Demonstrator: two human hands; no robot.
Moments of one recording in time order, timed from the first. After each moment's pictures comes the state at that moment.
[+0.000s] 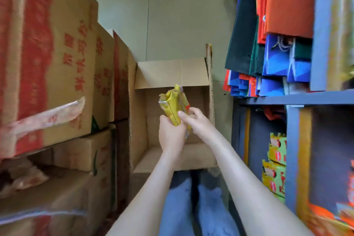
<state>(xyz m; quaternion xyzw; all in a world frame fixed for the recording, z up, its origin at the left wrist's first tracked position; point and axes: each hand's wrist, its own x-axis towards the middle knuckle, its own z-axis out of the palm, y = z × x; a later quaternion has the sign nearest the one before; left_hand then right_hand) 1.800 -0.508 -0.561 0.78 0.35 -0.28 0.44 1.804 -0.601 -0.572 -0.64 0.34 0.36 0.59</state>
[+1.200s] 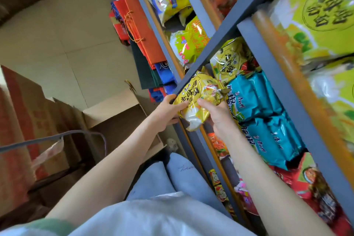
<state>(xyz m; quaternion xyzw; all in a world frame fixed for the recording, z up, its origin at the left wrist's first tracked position) 1.773 -0.616 -0.266 0.61 0.00 -0.61 0.50 1.659 -0.712 -0.204 -0.52 0.55 -0.13 0.65</state>
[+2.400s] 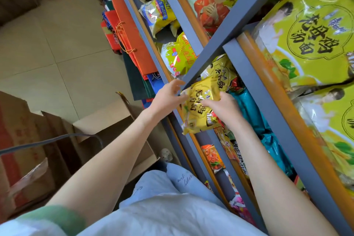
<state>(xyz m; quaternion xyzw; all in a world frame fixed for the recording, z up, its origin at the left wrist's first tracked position) 1.813 -0.691 -0.235 0.76 -0.31 -0.37 0.43 1.680 -0.792 -0.165 -0.76 0.54 0.08 0.34</state>
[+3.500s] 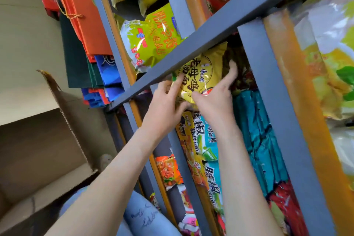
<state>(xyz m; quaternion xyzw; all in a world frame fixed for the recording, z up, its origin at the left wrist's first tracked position) 1.740 -0.773 -0.324 0.73 -0.36 -0.20 0.54 1.700 -0.829 -0.197 -0.80 0.55 -0.05 0.22</state>
